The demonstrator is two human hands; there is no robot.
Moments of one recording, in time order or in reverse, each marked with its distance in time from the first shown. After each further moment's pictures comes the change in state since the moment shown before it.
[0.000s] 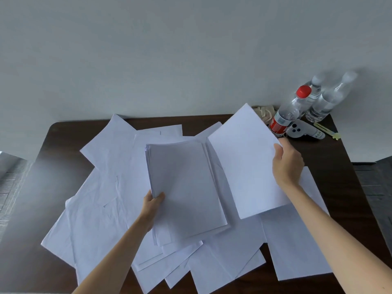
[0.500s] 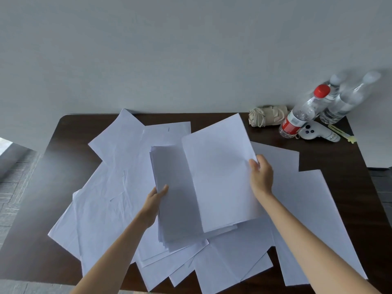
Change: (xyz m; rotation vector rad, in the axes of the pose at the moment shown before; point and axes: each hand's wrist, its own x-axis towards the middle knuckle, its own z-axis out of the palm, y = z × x) left_hand 0.012 0.000 -0.022 -0.060 -0.130 -0.115; right_hand -0.056 -0.038 0.061 0.354 -0.231 0.248
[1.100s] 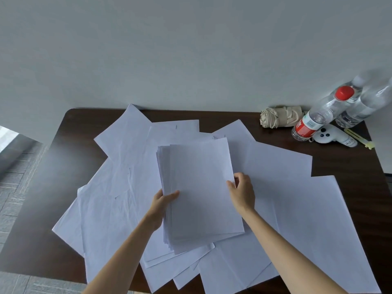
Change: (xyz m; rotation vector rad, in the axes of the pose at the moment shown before) left_hand 0.001 -0.009 -0.001 -0.066 -0.022 0.016; right_hand -0.045 0.013 0.063 -0.201 -0.253 0.071
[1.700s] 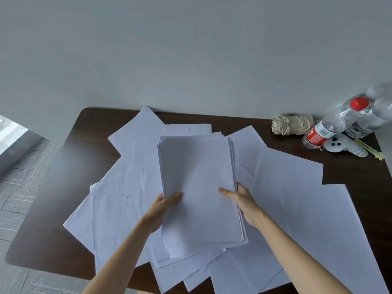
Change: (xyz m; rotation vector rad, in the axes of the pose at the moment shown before) left_hand -0.023 0.019 -0.032 0.018 -0.104 0.003; right_hand -0.023 -0.029 -0.006 0.609 -0.547 0.188
